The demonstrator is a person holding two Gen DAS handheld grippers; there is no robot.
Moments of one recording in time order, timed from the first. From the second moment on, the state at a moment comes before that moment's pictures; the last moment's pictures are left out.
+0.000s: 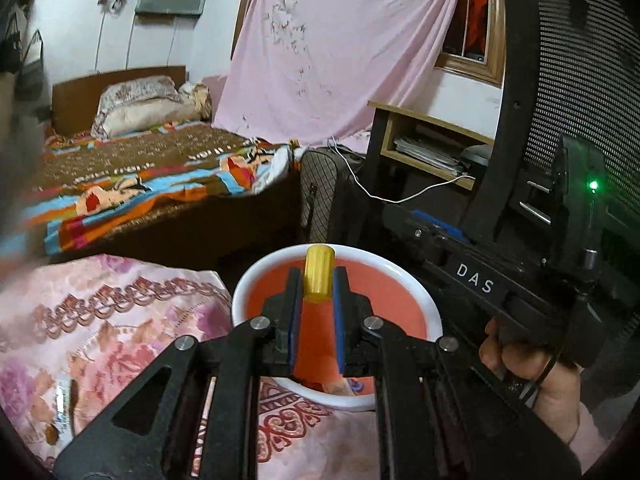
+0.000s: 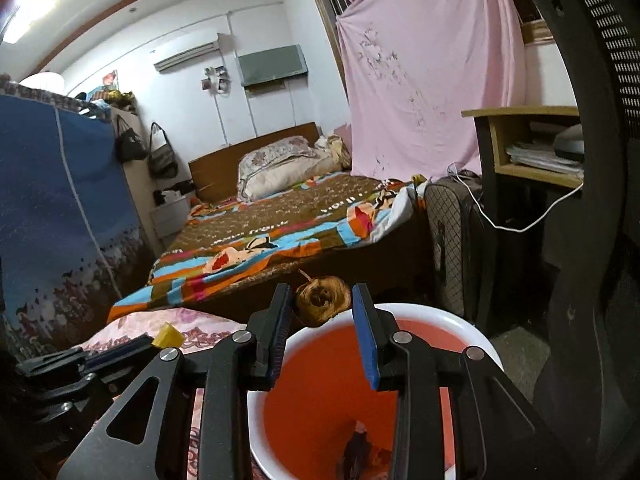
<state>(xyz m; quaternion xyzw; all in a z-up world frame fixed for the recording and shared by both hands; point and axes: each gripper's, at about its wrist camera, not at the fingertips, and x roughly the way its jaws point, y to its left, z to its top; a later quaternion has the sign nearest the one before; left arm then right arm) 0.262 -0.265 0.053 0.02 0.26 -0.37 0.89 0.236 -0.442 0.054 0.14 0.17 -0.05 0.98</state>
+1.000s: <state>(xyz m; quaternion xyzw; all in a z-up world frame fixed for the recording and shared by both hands) 0.252 -0.189 0.063 -0.03 0.21 -0.22 0.95 0.235 -0.414 0.067 0.11 0.13 -0.04 0.99</state>
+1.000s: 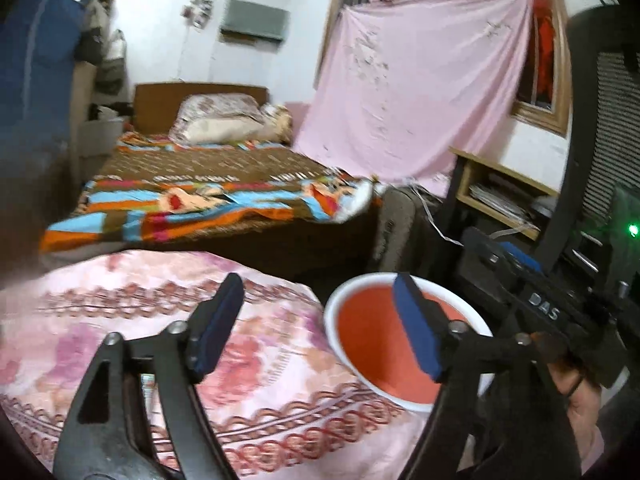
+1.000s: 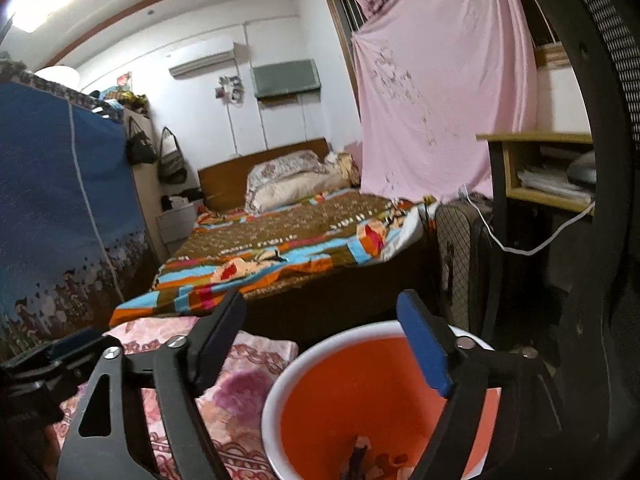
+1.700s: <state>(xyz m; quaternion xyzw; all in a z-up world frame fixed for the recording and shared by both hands) 0.201 -0.071 0.065 -0.06 0.09 -0.04 0.99 0.215 -0.306 0.083 0.03 0.00 0.07 1.00</state>
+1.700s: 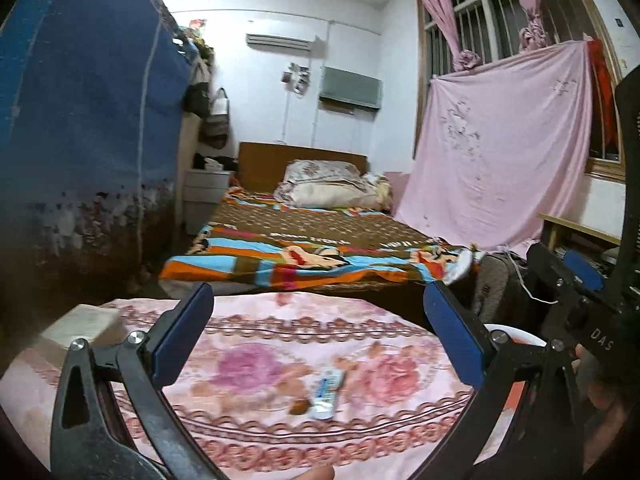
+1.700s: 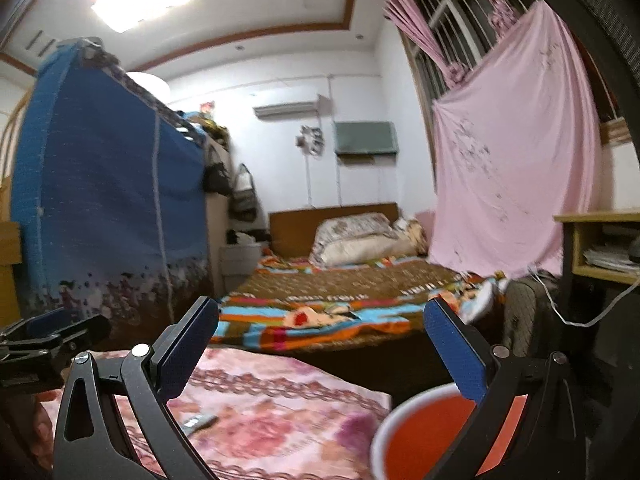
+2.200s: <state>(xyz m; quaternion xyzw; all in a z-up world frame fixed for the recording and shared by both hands) 0.175 -0.026 0.059 -0.04 0.07 0.02 1.00 0.213 -0.253 0.077 0.01 -0.01 0.12 0.99</state>
